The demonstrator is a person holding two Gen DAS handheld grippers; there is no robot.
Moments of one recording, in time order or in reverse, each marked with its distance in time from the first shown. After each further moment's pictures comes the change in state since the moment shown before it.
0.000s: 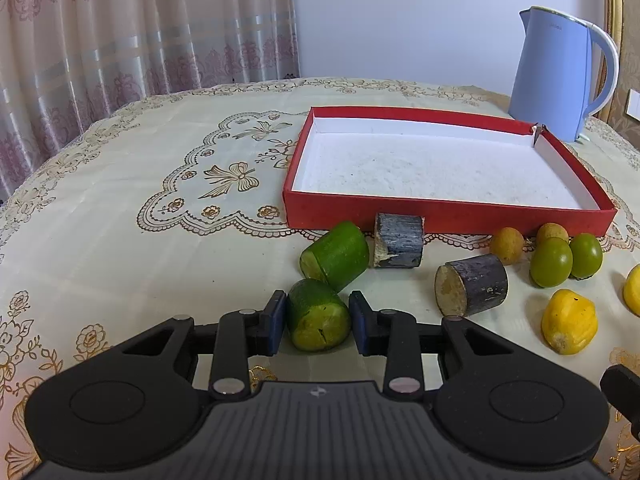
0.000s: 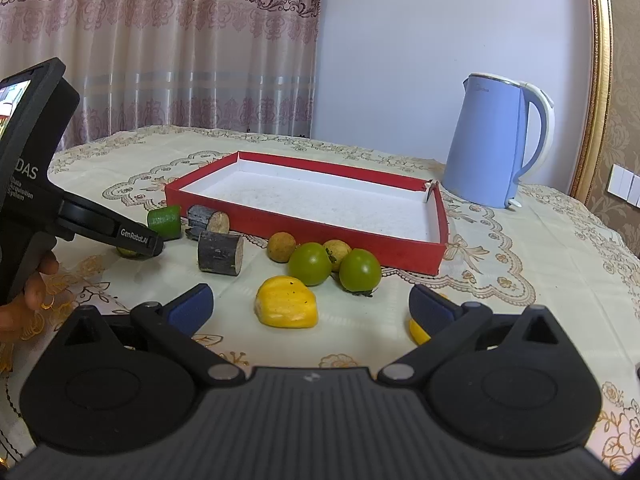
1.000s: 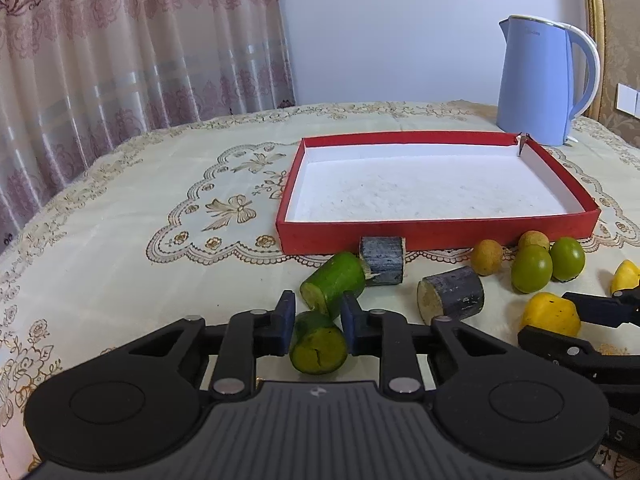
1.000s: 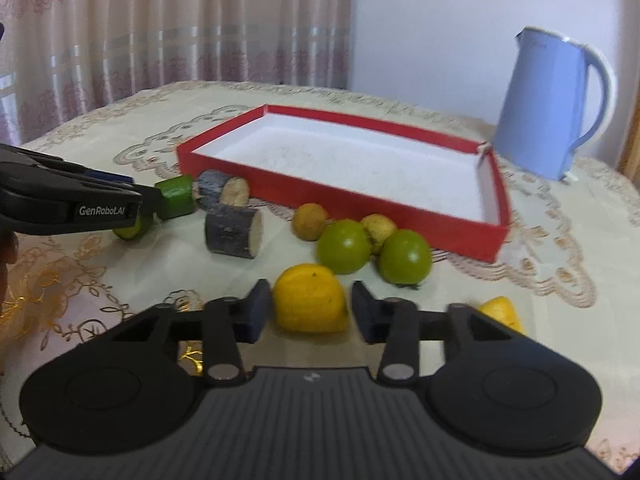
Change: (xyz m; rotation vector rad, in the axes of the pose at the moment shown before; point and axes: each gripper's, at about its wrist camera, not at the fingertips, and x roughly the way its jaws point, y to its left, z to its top) left arm -0.021 -0.011 0.003 0.055 -0.067 0.020; right arm 0.057 0.004 0.009 -0.021 0.166 0.134
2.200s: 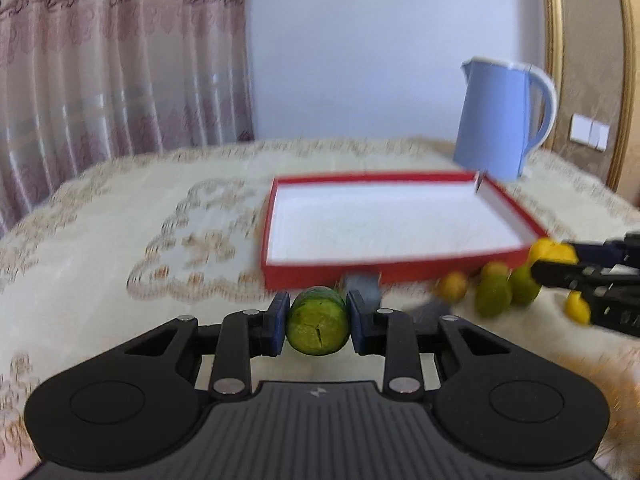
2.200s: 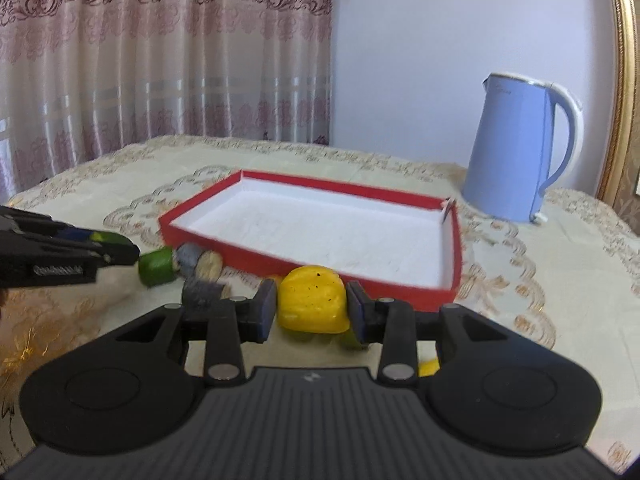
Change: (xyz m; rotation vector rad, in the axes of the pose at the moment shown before) left arm -0.020 0.022 0.013 0.009 -0.117 -0.171; right arm -0.036 -0.030 0.026 0.039 -0.162 -0.044
